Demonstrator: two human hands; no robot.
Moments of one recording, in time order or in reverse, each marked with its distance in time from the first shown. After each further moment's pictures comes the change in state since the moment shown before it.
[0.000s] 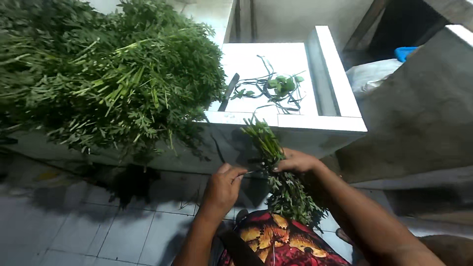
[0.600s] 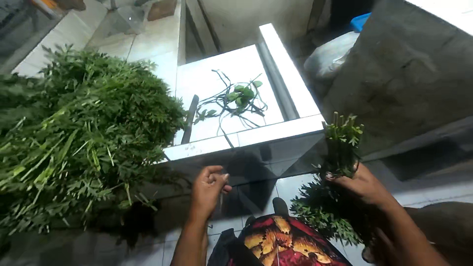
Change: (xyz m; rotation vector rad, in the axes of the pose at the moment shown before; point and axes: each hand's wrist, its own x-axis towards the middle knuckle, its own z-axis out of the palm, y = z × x) left_hand 0.091 0.037 0.037 -0.636 -0.089 -0.385; right_hand -0.197 0.030 -0.029 -0.146 1.048 -0.197
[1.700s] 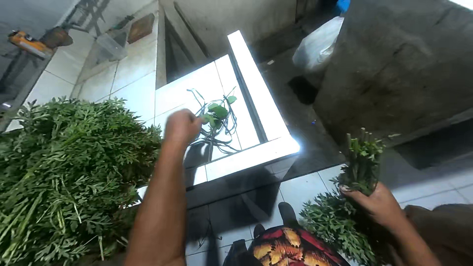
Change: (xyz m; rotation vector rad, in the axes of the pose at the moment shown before) left_hand 0.233 0.163 0.094 1.208 0.005 0.192; right_hand -0.002 0.074 -0.100 0.007 0.371 0.197
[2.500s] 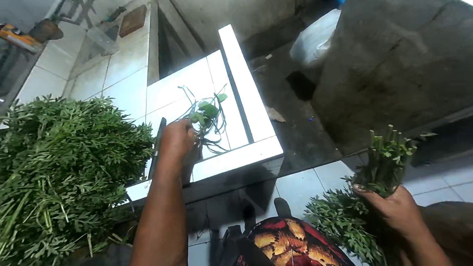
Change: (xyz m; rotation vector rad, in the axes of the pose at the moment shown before) left_hand -0.014 0.004 0.042 0.111 0.020 -0.018; right_hand 0.012 0.008 -0.054 0.001 0.085 -0.052
